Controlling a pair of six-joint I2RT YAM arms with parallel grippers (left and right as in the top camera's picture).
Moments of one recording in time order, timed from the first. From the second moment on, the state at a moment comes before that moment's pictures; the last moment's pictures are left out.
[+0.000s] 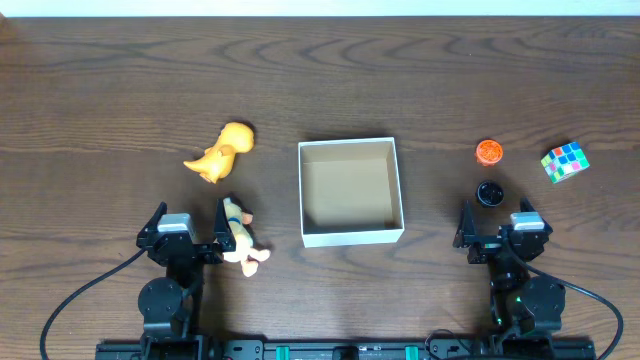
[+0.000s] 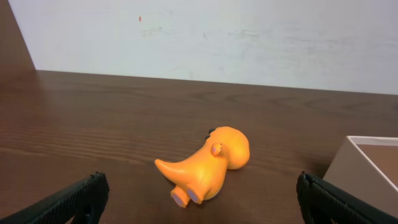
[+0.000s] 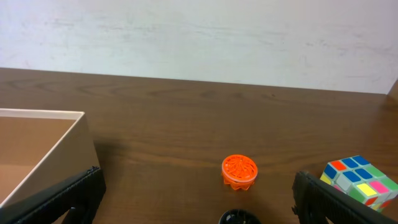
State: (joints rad) left arm 0.01 0.01 0.02 -0.11 -0.01 -0.07; right arm 0.02 0.02 0.01 -0.07 -0.02 0.00
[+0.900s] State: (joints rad) left arm 0.01 0.01 0.02 -0.11 -0.01 -0.10; right arm 0.02 0.02 0.01 -0.07 -0.02 0.03
